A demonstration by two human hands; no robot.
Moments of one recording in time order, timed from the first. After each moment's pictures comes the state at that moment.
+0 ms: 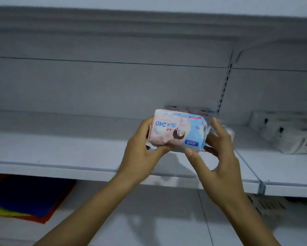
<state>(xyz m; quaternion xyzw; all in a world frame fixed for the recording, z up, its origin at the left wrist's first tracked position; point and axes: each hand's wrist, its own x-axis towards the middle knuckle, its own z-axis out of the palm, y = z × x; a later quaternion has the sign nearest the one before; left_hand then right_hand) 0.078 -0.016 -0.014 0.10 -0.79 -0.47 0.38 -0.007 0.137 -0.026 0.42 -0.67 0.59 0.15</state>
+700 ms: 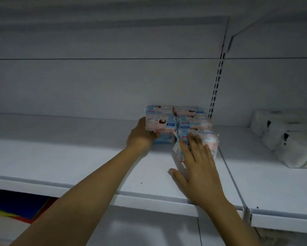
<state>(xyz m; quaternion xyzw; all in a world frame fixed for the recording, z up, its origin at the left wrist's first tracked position) -0.124 -0.077 -0.063 0.34 -0.83 -0.36 0.25 -0.161 0.130 -0.102 0.48 -0.83 0.22 0.18</state>
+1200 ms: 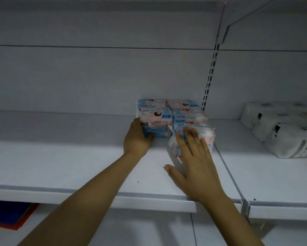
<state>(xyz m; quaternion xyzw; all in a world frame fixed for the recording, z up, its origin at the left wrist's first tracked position) -0.127 -0.074 -0.093 0.31 -0.83 -0.34 0.31 -0.159 0.127 -0.100 0.48 -0.82 0.22 0.21</state>
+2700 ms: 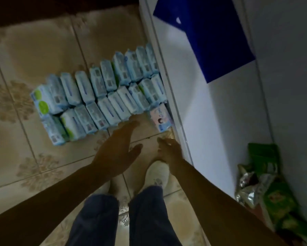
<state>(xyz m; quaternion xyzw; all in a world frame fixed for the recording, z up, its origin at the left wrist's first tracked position) 0.464 -0.167 -0.846 0.70 -0.51 -0.48 0.10 0.295 -0.204 -0.910 0.26 -0.78 -0.01 -0.57</state>
